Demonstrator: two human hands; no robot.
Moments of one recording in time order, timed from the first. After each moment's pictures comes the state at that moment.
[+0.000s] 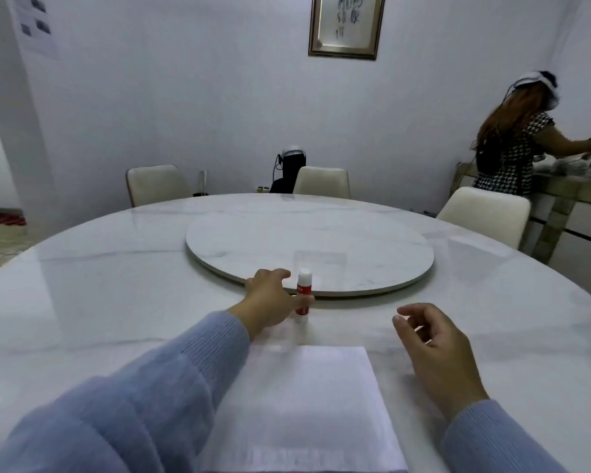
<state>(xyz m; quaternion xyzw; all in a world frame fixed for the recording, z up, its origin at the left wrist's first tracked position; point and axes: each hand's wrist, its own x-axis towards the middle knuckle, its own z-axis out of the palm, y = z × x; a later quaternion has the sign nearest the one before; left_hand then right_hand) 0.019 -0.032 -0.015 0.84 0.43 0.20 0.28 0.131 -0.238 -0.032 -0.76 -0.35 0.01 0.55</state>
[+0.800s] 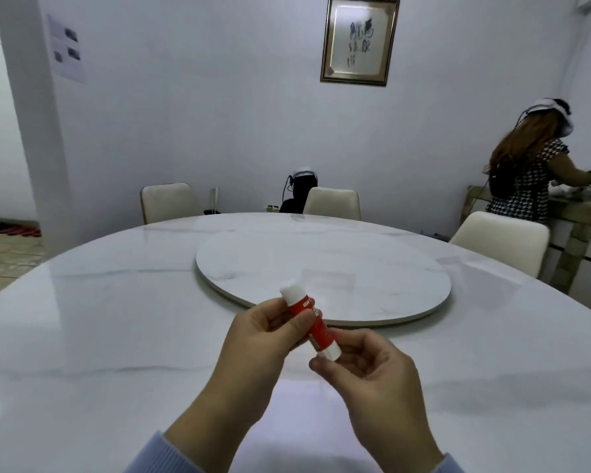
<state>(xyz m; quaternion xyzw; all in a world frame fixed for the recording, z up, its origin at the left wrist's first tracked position) -0.046 -0.104 0.012 0.54 0.18 0.44 0.70 0.053 -0.193 -0.010 -0.63 -0.35 0.21 0.66</state>
